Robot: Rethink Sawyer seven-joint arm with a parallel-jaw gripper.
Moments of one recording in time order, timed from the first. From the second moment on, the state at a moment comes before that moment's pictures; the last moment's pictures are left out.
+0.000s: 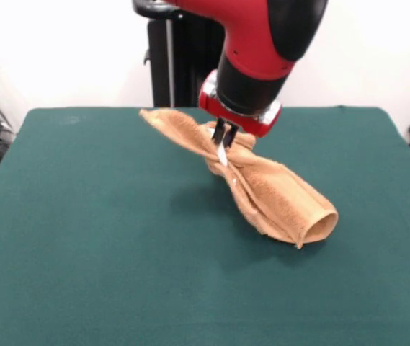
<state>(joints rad) 0.05 -0.39 -0.32 1.32 0.07 1.04 1.98</state>
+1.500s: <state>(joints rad) -0.01 -0.56 -0.22 1.00 0.13 1.44 1.98</state>
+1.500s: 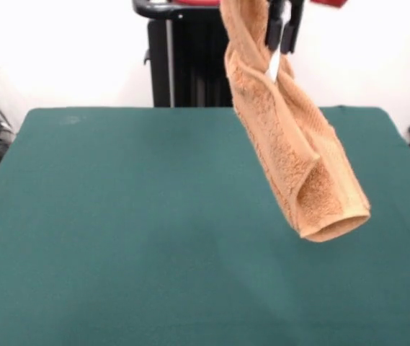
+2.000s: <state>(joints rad) -0.05 -0.52 -0.22 0.85 0.15 1.44 1.98</state>
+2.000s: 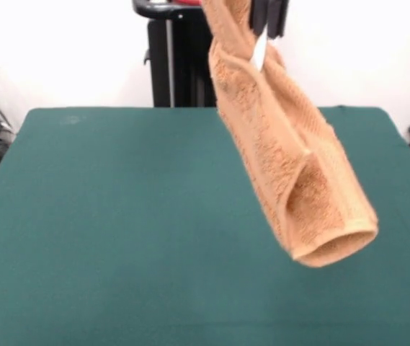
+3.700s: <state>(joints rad) -0.21 -0.39 -0.16 1.06 0.03 1.00 1.98</state>
